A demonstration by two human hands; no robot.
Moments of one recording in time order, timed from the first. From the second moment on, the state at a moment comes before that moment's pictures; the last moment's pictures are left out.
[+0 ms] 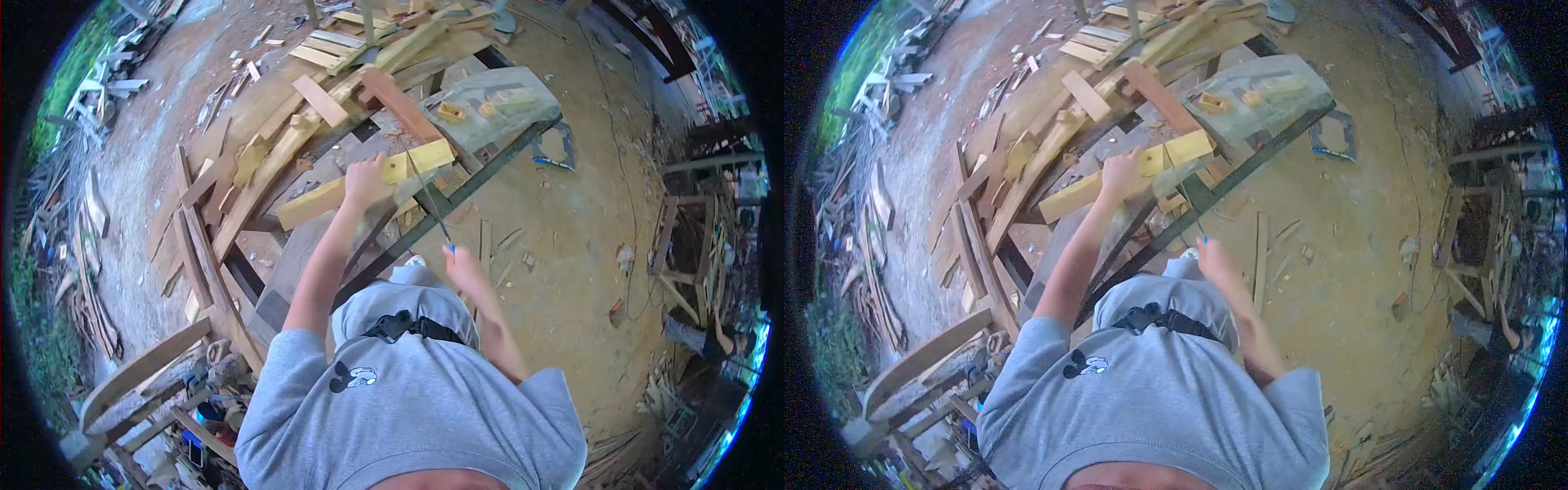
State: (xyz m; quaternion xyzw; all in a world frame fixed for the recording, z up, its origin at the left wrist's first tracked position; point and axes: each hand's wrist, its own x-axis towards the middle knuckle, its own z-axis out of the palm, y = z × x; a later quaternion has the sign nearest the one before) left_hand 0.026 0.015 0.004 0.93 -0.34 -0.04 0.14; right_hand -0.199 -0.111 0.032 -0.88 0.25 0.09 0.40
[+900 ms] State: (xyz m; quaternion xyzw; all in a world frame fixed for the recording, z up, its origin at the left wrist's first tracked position) left_hand 0.036 0.015 0.007 0.92 -0.33 -0.13 0.16; right_hand -0.206 -0.104 -0.032 -0.88 0.24 0.04 0.42
